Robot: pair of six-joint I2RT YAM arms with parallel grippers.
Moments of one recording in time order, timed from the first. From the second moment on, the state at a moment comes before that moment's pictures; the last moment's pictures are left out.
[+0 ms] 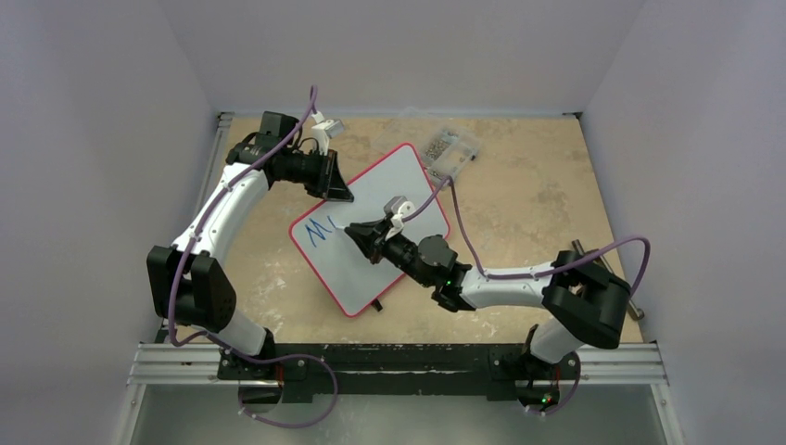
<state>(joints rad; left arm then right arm) -0.21 1.56 1.42 -0.80 0.82 0.04 1.08 1.54 0.70 0.99 0.19 0.18</state>
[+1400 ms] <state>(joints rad) -0.21 1.55 1.42 -0.81 0.81 0.04 1.08 1.55 0.80 0.93 0.23 0.13</state>
